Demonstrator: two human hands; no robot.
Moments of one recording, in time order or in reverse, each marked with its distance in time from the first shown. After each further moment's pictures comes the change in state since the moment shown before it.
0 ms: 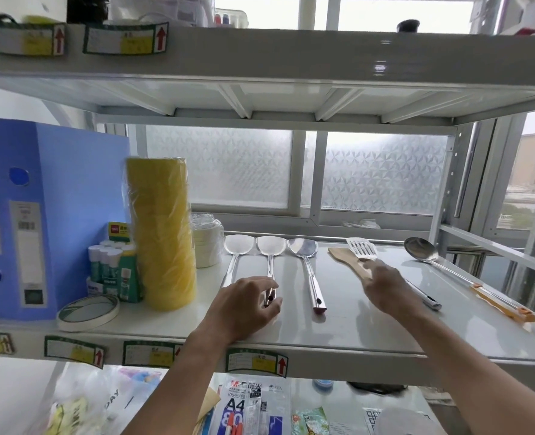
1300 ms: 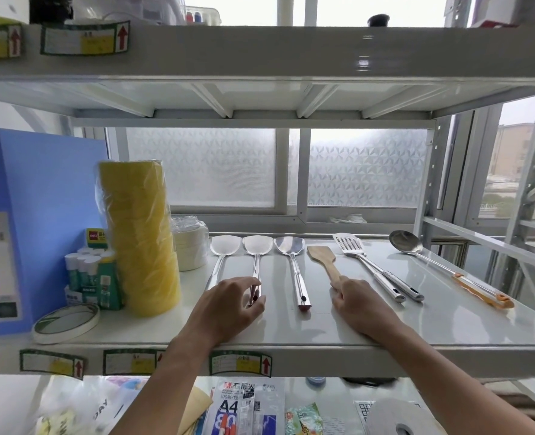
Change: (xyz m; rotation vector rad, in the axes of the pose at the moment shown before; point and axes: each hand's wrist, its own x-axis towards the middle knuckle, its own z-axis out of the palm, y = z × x) left_hand -0.001 0.002 0.004 -0.005 0.031 -0.042; right_hand -0.030 0.004 0.024 -0.068 -0.074 -0.193
